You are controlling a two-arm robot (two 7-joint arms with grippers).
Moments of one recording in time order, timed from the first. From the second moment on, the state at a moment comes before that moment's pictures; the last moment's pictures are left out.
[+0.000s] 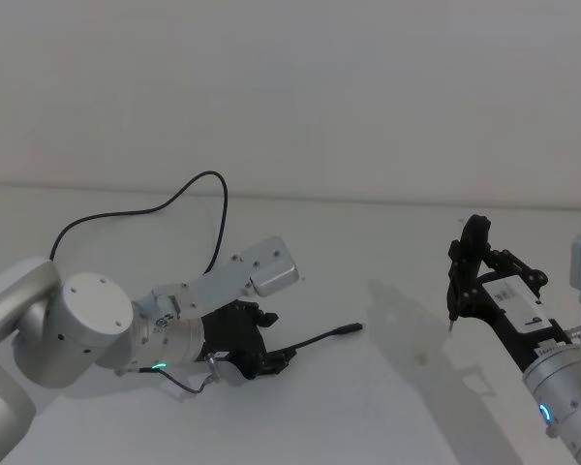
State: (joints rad) left arm -0.56 0.44 0.73 -1.48 -0.09 0.50 -0.61; right arm -0.01 0.34 -0.23 -1.77 0.29 0.03 0.07
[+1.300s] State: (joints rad) left arm -0.56 0.44 0.73 -1.48 -0.09 0.50 -0.61; right arm -0.01 0.34 -0.23 -1.77 0.29 0.03 0.07
